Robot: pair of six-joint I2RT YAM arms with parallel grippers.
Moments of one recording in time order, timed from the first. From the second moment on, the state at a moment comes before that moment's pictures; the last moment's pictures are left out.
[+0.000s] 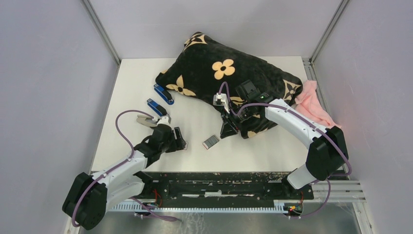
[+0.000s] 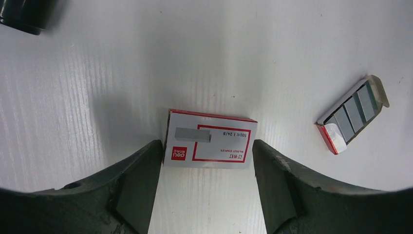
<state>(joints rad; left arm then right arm) -0.52 0.97 0.32 -0.16 -0.12 -0.61 0.59 1.54 1.25 -0.80 -0.91 -0.43</state>
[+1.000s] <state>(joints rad) -0.52 1.16 0.40 -0.07 -0.02 -0.61 0.59 1.49 1.21 -0.86 -0.90 -0.67</state>
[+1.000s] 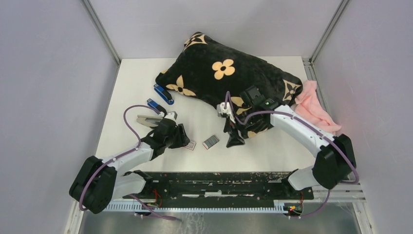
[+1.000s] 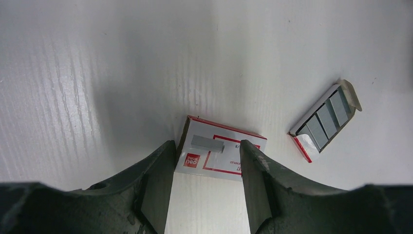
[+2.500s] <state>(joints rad) -0.52 1.01 0.30 -0.06 0.04 -0.61 0.83 1.96 1.32 -0.71 -0.48 -1.23</state>
